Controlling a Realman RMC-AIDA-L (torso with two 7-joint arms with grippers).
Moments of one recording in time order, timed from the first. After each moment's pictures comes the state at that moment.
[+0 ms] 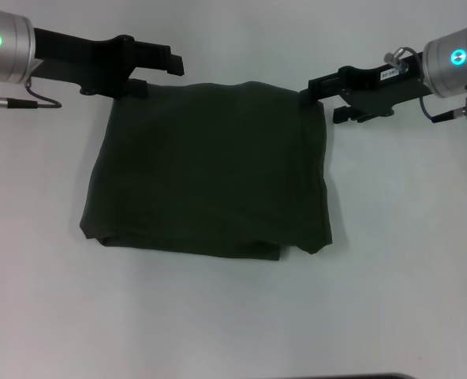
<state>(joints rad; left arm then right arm) -0.76 -2.04 -2.33 -0.78 -0.86 1.40 -2.68 0.81 2.02 -0.84 -0.53 -2.38 -1.17 2.73</state>
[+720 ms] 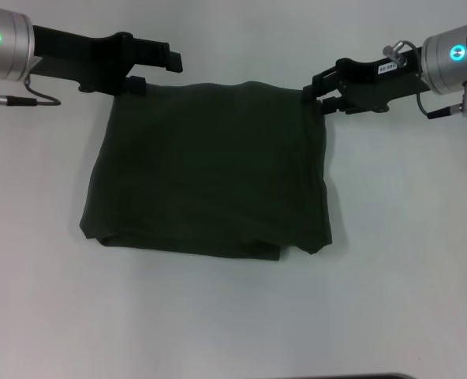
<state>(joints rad) -0.76 -2.04 -2.33 -0.78 -0.86 1.39 -2.68 0.81 2.02 -0.83 -0.53 -2.34 -1.16 2.74</state>
